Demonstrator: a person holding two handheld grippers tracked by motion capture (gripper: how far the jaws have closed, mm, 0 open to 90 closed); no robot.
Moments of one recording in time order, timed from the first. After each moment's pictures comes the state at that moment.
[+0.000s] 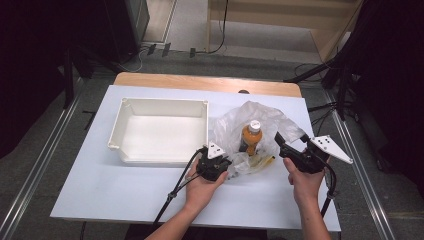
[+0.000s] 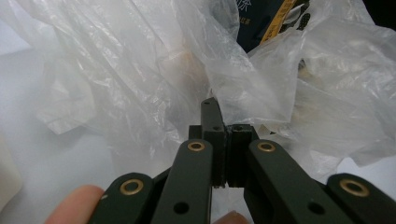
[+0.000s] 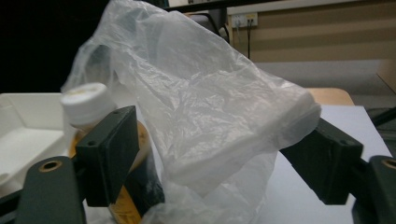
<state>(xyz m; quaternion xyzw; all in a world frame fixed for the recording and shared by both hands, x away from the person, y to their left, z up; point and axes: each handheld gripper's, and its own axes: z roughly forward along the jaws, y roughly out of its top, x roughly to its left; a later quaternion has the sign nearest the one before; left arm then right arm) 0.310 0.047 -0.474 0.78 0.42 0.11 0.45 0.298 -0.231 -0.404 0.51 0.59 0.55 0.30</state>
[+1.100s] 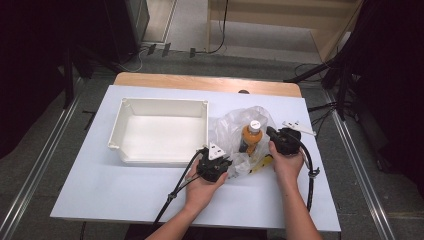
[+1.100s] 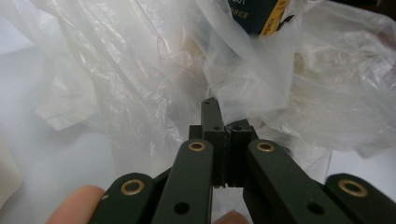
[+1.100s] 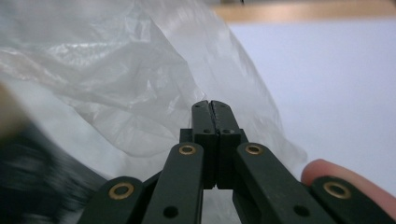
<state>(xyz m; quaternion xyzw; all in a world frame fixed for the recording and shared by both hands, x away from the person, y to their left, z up) 0.308 0.045 -0.474 0.79 0.42 0.12 0.44 0.376 -0.204 -0.458 0.58 0.64 0.44 0.23</state>
